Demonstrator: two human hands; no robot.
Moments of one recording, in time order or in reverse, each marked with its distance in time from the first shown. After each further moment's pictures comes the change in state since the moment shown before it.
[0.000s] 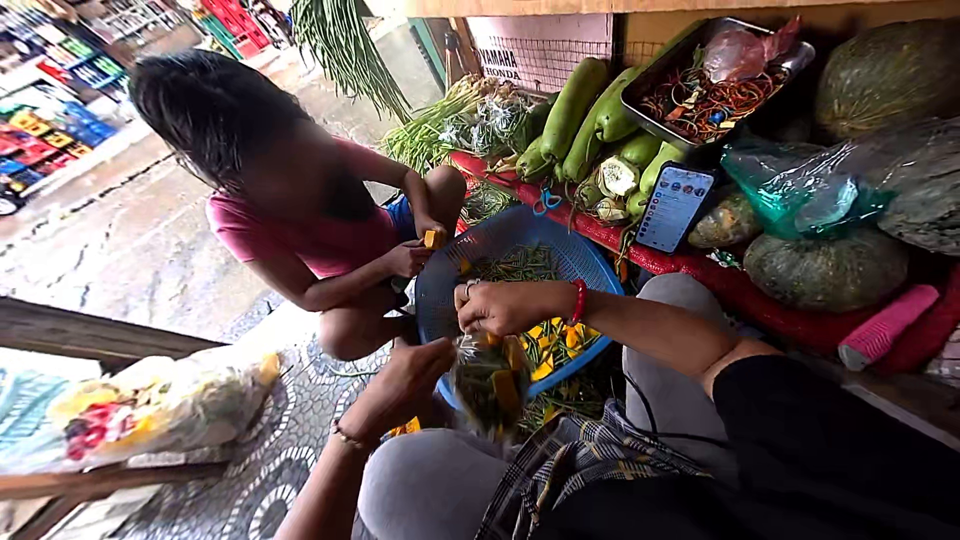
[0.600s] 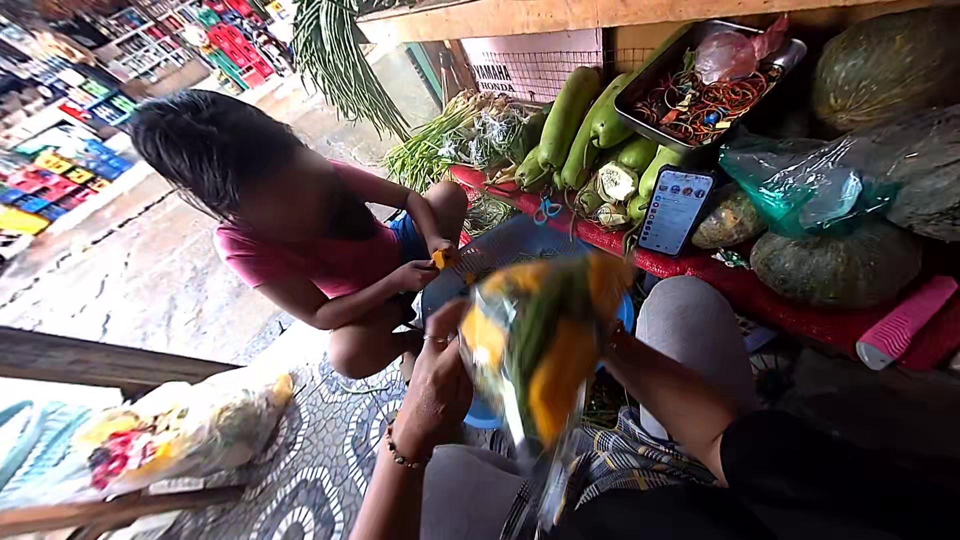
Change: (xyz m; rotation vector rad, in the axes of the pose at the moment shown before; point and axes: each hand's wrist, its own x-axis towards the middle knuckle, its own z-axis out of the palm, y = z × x) left_hand 0.018 0.041 0.026 -0.116 0.525 0.429; right_hand -0.073 -0.010 0.023 0.354 0.543 0.205
